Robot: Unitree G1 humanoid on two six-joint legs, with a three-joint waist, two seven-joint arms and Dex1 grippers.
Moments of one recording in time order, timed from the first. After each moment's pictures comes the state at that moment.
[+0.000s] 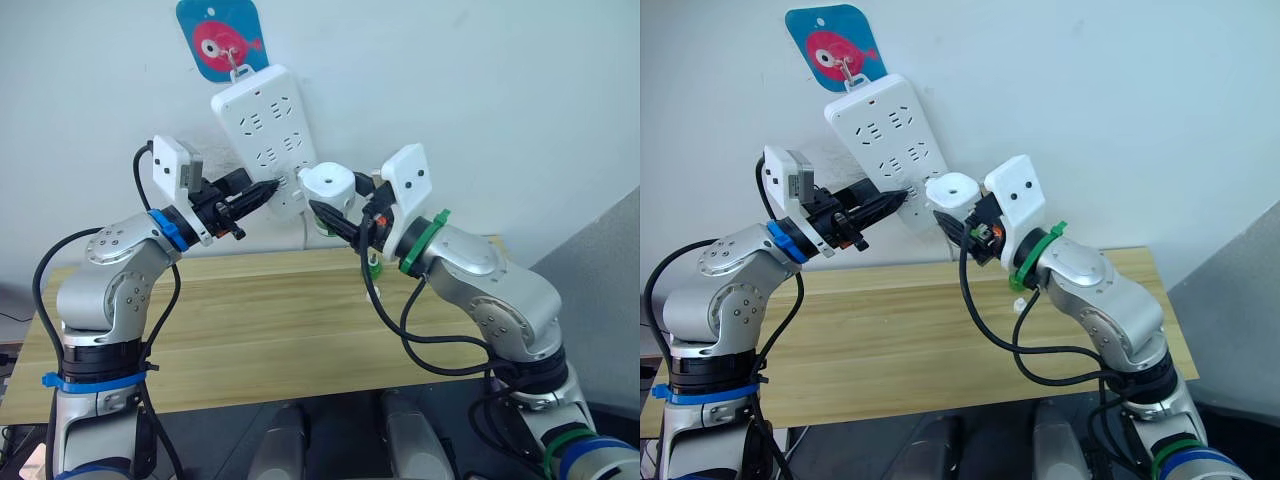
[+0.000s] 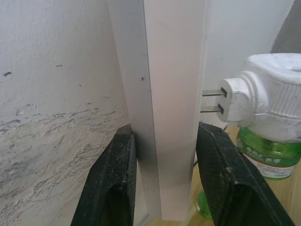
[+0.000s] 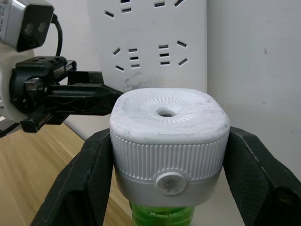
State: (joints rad) left arm -0.52 0.60 0.23 -0.15 -0.57 0.57 -0.73; right arm -0.67 -0.25 0.24 -0.50 0.48 0.82 0.17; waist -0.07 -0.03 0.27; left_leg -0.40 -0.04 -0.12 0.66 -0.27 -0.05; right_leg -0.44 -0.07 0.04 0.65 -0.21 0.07
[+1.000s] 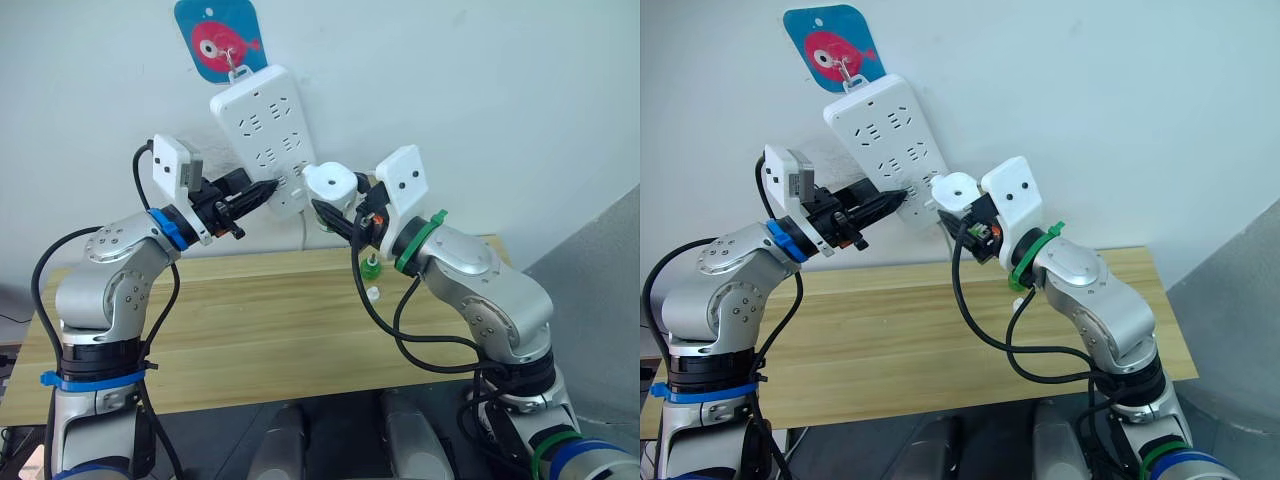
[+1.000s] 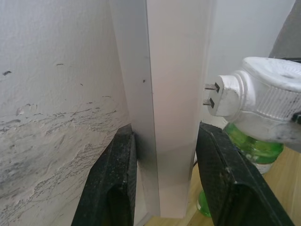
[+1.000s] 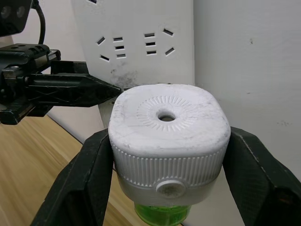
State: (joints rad) left arm -0.53 0.60 0.22 -0.15 -0.57 0.58 -0.73; right arm -0.65 -0.22 0.20 -0.55 0.40 0.90 0.22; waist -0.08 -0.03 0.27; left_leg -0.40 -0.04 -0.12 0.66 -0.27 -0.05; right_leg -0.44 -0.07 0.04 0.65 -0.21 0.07
